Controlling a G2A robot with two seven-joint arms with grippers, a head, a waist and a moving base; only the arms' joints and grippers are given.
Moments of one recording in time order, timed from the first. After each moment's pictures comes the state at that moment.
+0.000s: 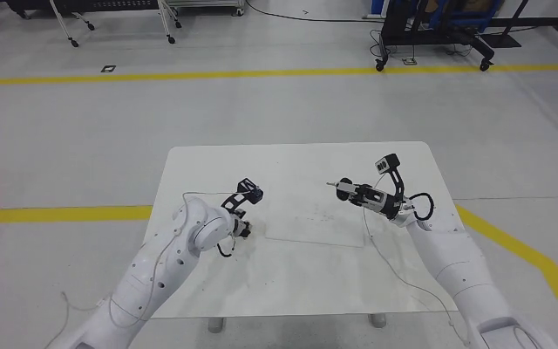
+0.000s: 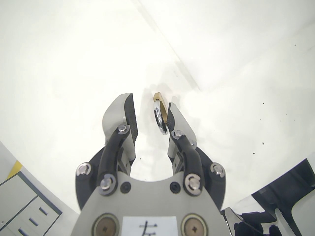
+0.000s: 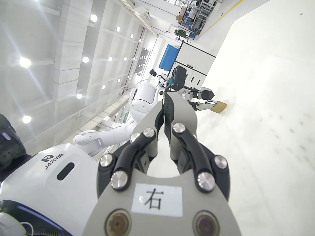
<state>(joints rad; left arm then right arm) 0.99 -1.14 -0.85 -1.51 1.01 -0.17 -1.14 -1.05 -1.12 1.19 -0.93 0.64 -0.64 1.18</state>
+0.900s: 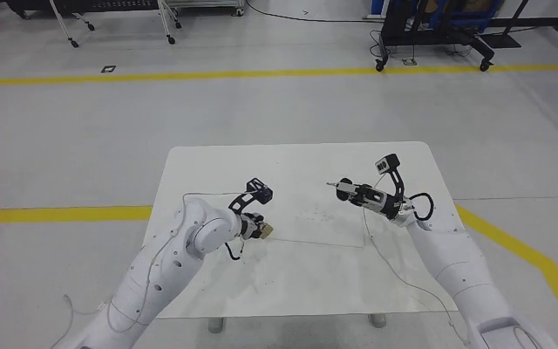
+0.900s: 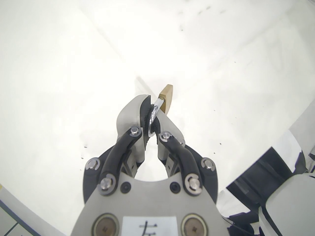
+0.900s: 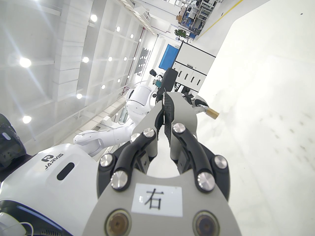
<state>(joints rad) 1.02 -1.15 -0.88 -1.58 0.89 -0.18 -1.12 -1.05 -1.12 1.19 -0.93 0.64 -0.64 1.18</state>
